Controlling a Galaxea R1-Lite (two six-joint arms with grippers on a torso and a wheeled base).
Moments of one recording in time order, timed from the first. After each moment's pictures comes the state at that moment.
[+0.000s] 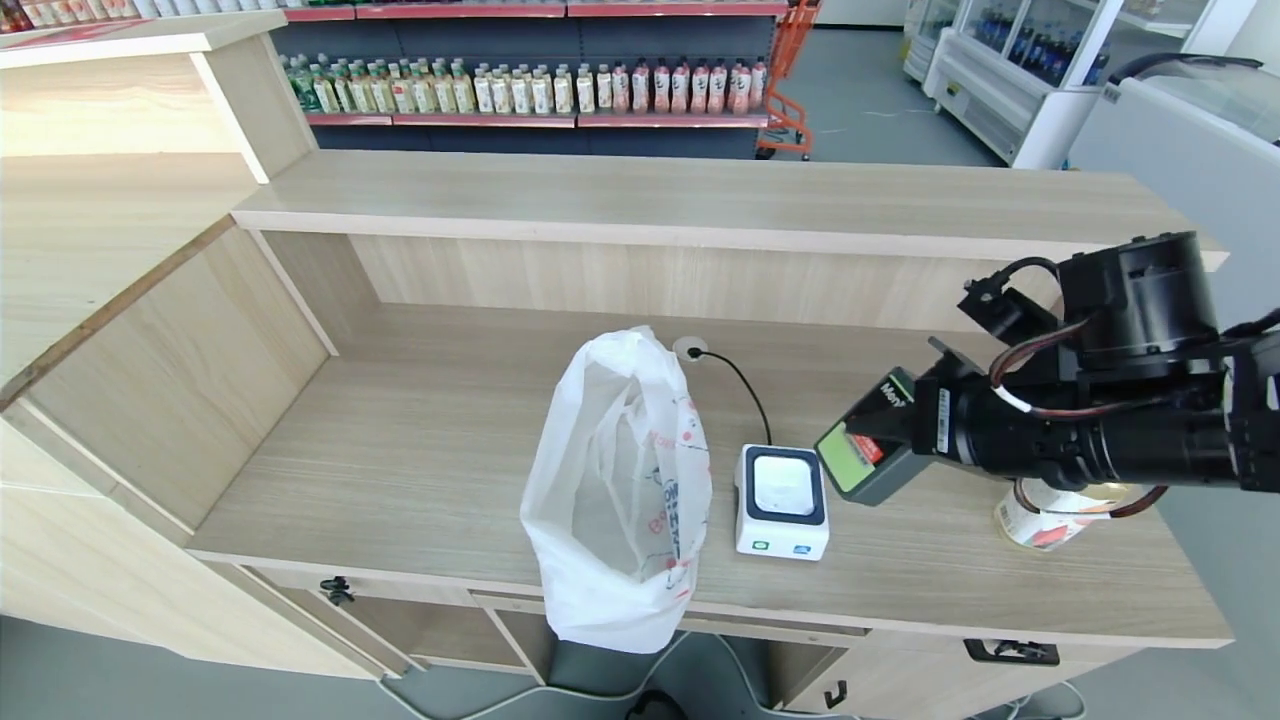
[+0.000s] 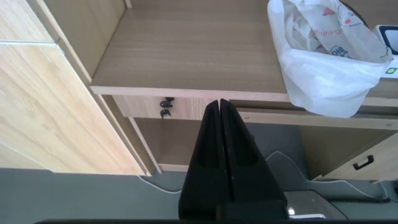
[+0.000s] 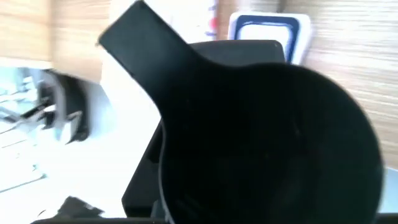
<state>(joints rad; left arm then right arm) 0.00 0.00 0.00 0.00 -0.05 0.02 0.39 1.59 -0.97 -0.07 0.16 0.41</state>
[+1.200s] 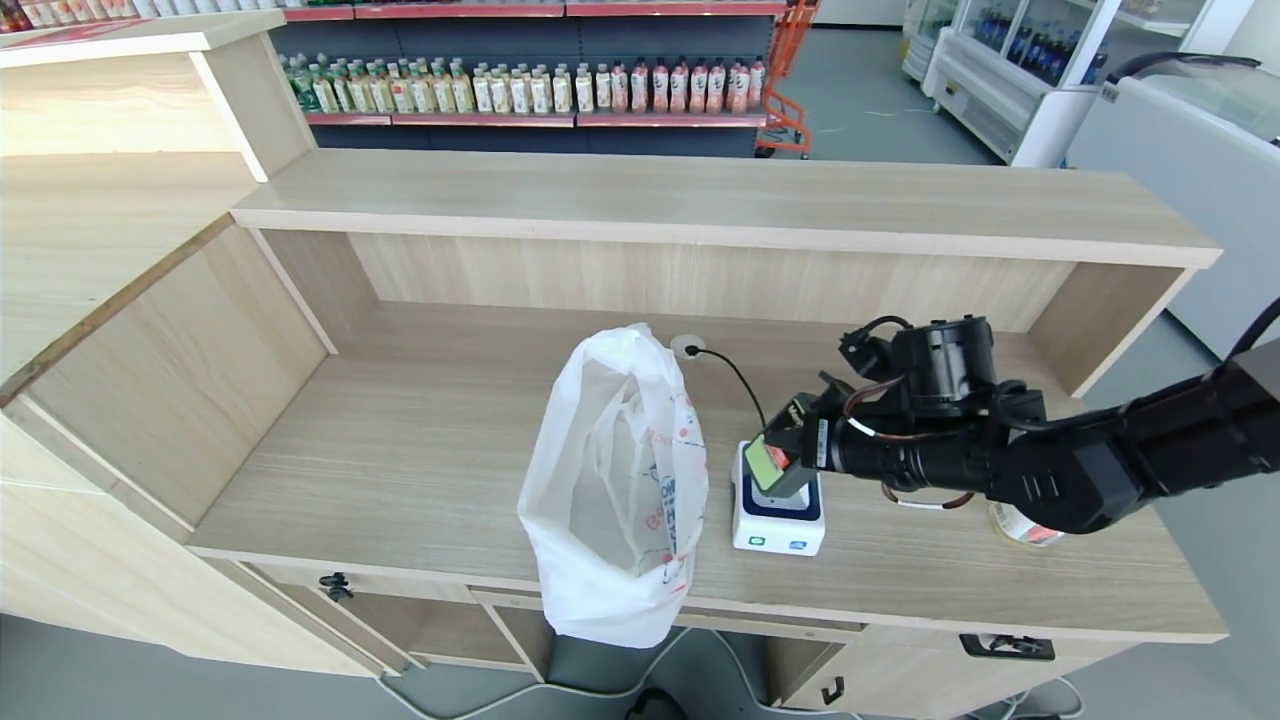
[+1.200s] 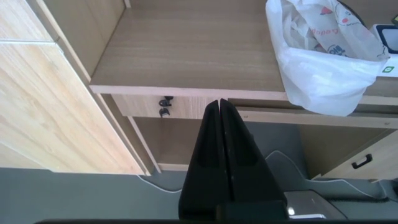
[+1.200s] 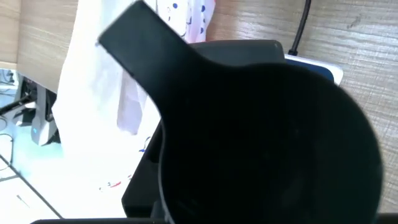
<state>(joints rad) 0.00 0.00 0.00 0.00 -0.05 0.02 0.40 1.96 -1.01 -0.46 0.22 0.33</state>
